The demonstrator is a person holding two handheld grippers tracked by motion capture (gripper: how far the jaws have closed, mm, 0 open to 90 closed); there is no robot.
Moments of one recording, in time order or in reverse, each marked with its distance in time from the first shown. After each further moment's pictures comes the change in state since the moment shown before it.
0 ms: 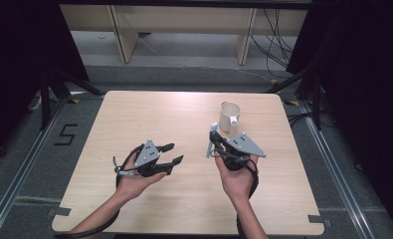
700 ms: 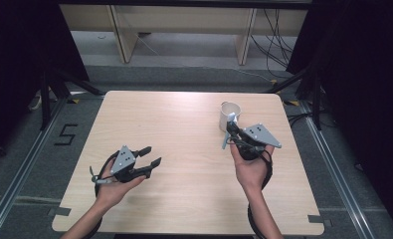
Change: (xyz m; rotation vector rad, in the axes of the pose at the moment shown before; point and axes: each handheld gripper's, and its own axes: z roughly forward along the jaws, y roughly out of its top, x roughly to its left) left arm 0.023 -0.032 -0.045 -0.016 0.107 -0.039; right arm -0.041 0.015 -0.003 -0.006 -0.104 -0.003
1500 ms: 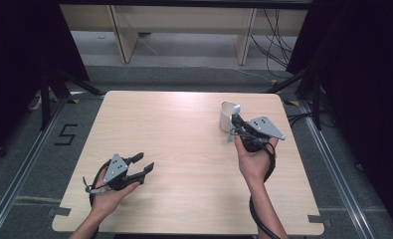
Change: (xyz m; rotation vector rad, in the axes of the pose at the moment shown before) left arm 0.001 -0.024 -0.016 -0.017 0.054 -0.032; right arm -0.014 0.013 0.008 -0.018 -0.057 -0.021
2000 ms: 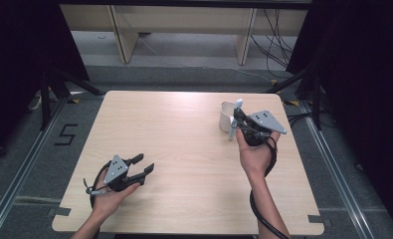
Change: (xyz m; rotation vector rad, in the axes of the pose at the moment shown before) left arm -0.002 -0.004 0.000 -0.003 0.003 -0.015; right arm -0.006 0.012 0.007 0.001 -0.020 0.016
